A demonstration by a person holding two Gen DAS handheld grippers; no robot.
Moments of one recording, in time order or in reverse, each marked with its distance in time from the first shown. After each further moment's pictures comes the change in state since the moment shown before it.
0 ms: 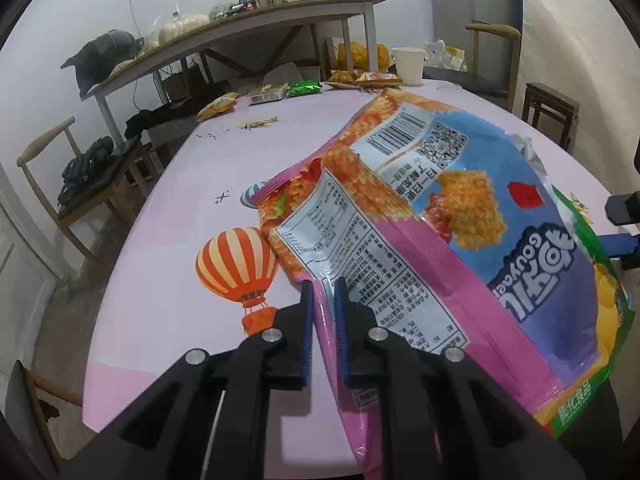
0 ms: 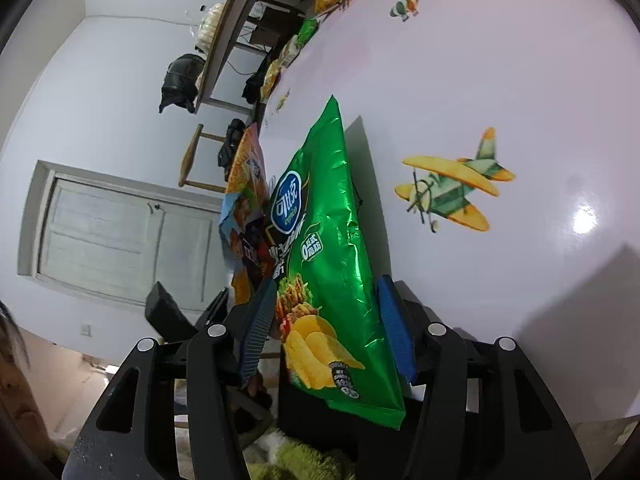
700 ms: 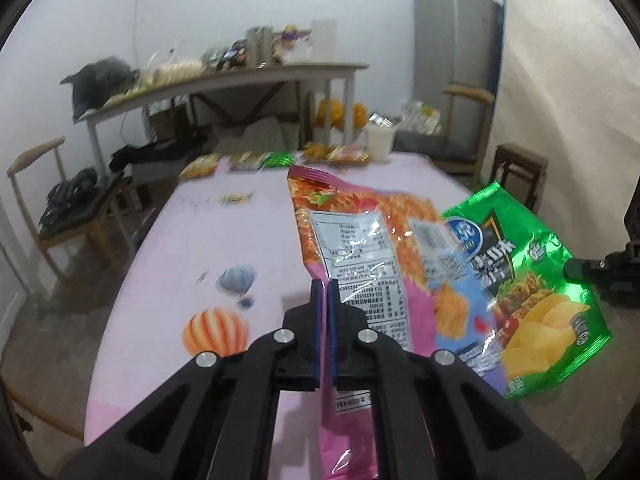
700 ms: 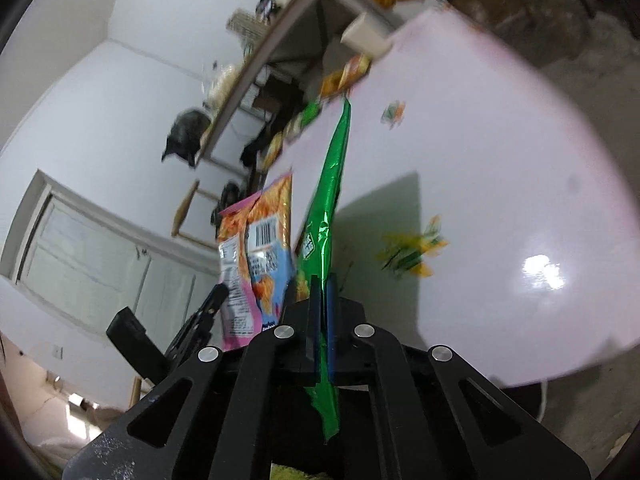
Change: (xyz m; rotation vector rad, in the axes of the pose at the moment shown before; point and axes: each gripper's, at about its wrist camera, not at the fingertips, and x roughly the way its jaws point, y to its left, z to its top) left arm -0.060 -0.008 0.046 -0.052 -0.213 -0.145; right arm -0.084 0.012 -0.025 -0.051 -0.320 -0.063
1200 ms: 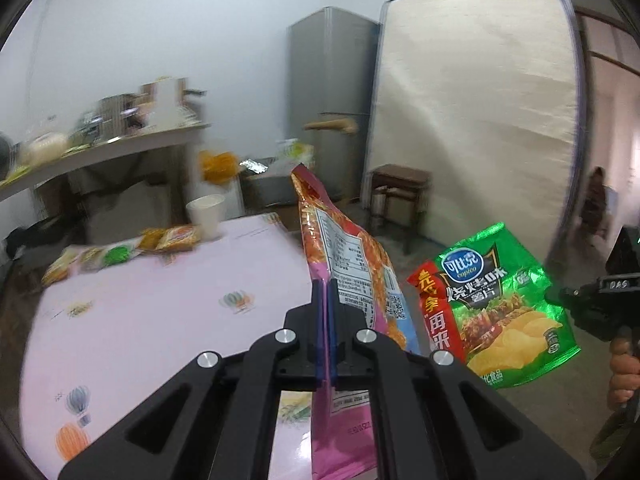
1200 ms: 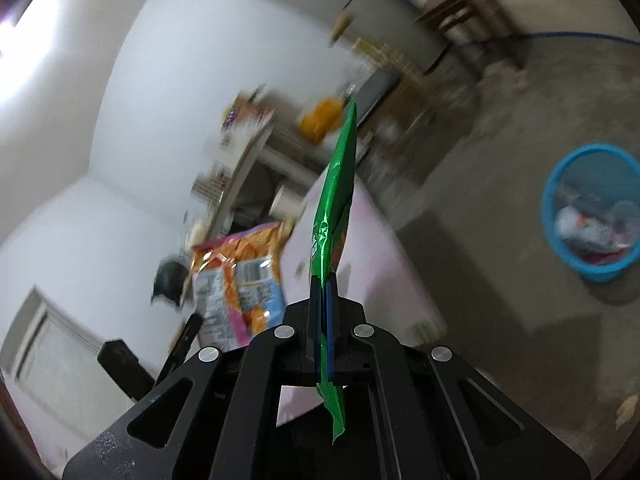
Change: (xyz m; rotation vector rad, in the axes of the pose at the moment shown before) left arm -0.002 -0.172 0.085 0.184 -0.132 -0.405; right arm -0.208 -0.099 -0.037 0.229 -0.513 -0.091
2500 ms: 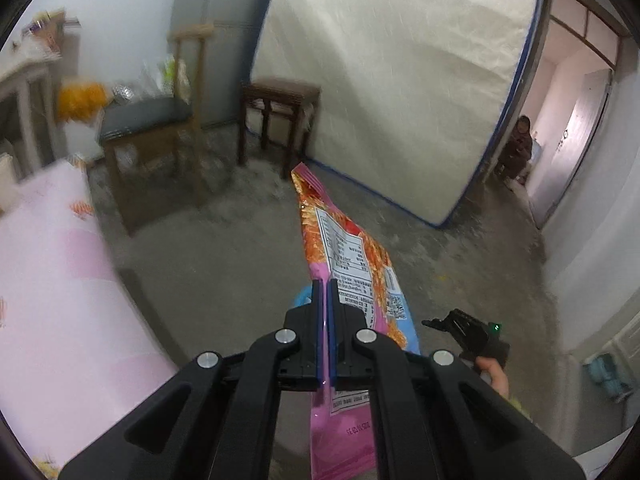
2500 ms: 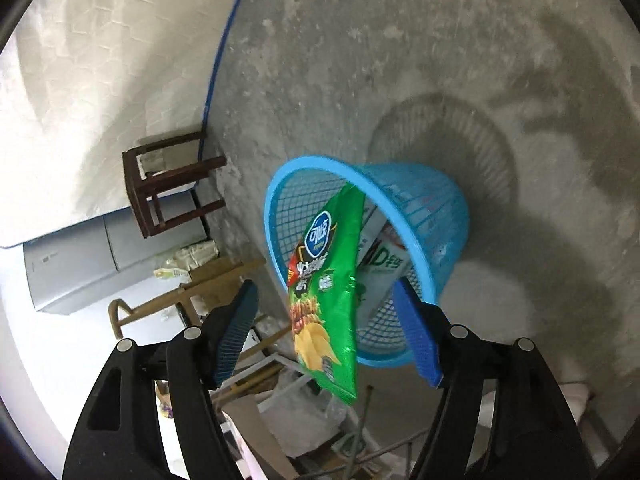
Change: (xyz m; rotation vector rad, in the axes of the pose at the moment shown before) left arm 0.205 -0.187 0.001 0.005 0.360 -0.368; right arm -0.003 -0.348 0.001 1.076 -0.410 -0.302
